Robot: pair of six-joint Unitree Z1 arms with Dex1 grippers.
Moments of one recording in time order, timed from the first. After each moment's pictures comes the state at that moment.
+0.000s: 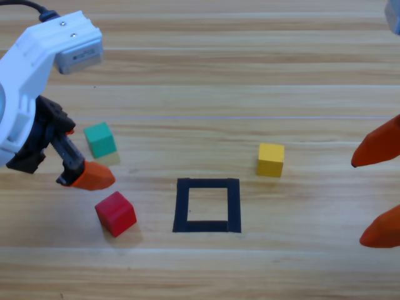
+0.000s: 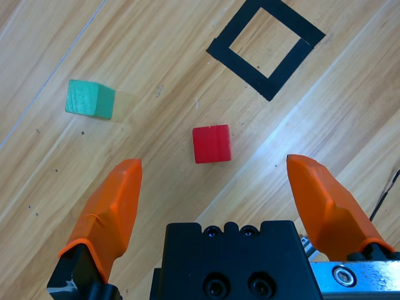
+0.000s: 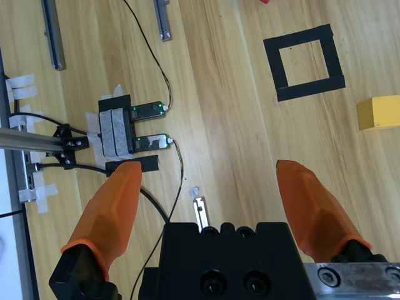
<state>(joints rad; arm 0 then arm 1) -0.84 1.39 -0.96 0.53 0.14 0.02 0.89 1.43 -1.24 0.84 0.39 -0.34</state>
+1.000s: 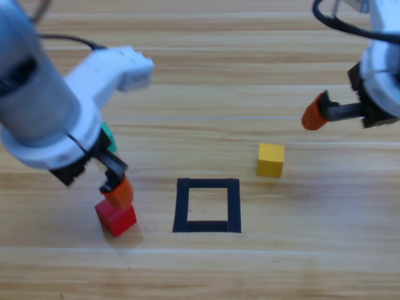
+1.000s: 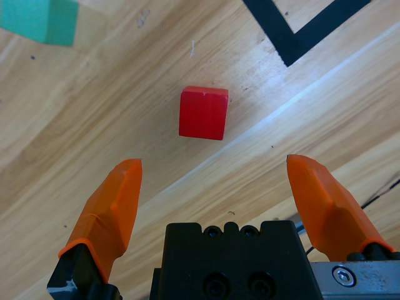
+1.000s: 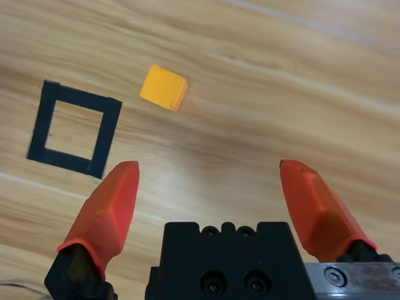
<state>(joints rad) -0.84 1.71 -1.24 0.86 0.14 -0.22 0.89 1.73 -1.29 0.68 -0.27 0.54</state>
